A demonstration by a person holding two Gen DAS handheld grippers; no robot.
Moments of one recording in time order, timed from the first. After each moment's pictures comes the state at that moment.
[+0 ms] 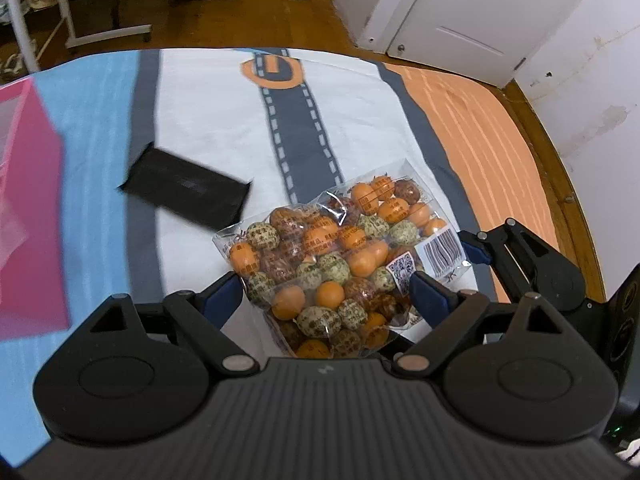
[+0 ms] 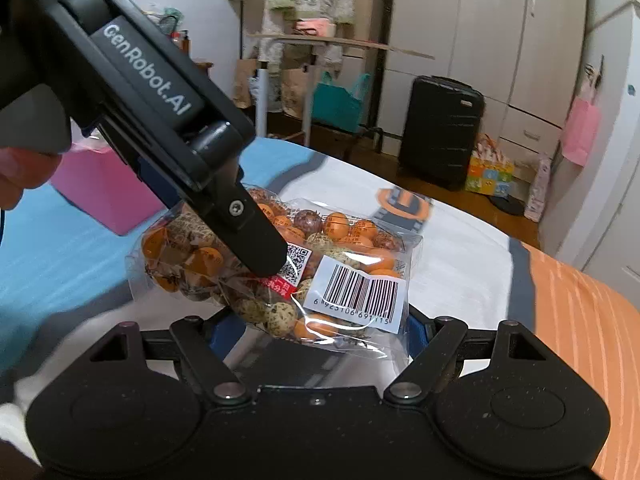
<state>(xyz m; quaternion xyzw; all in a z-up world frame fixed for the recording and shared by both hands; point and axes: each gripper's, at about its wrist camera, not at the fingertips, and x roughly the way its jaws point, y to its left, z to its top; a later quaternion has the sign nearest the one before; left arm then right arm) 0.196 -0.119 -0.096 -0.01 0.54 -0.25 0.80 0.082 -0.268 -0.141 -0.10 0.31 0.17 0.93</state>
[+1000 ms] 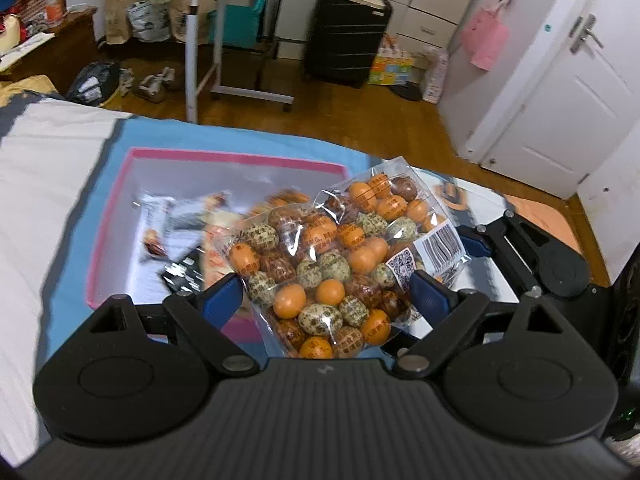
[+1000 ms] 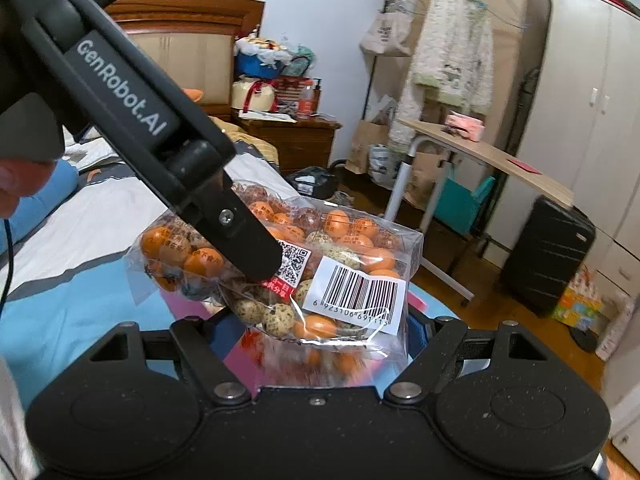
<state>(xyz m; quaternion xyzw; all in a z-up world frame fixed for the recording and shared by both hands) 0.186 0.163 0.020 -0.07 0.46 -0.12 0.88 0.151 -0.021 -0.036 -0.18 0.24 0.31 0.90</state>
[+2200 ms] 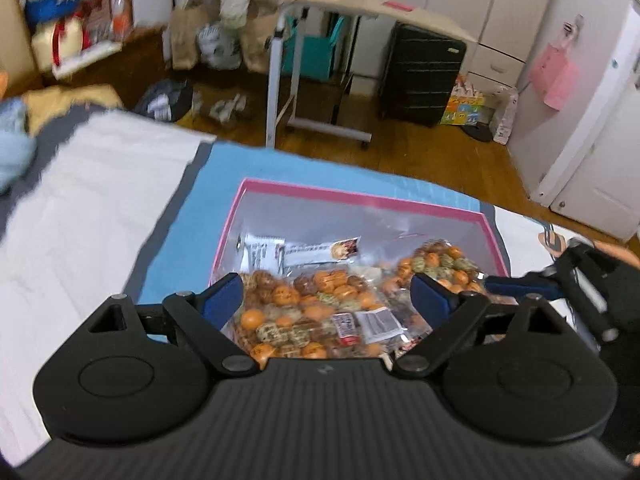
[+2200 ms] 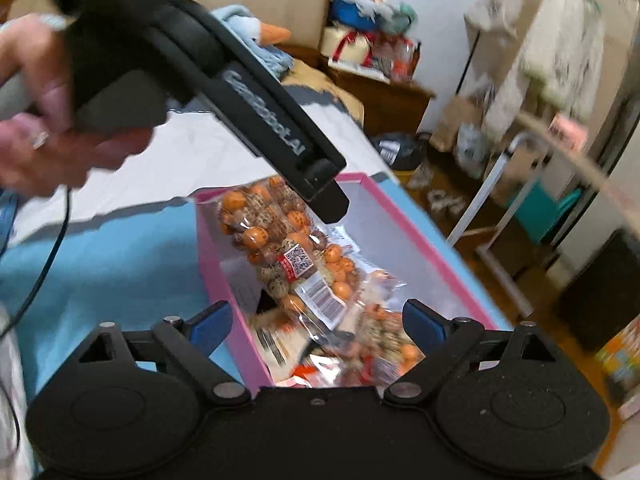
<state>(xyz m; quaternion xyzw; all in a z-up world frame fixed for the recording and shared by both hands) 0.223 0.243 -0.025 -0.05 0.40 -0.04 0.92 0.177 0.054 -0.051 -0.28 0.28 0.41 0.82</state>
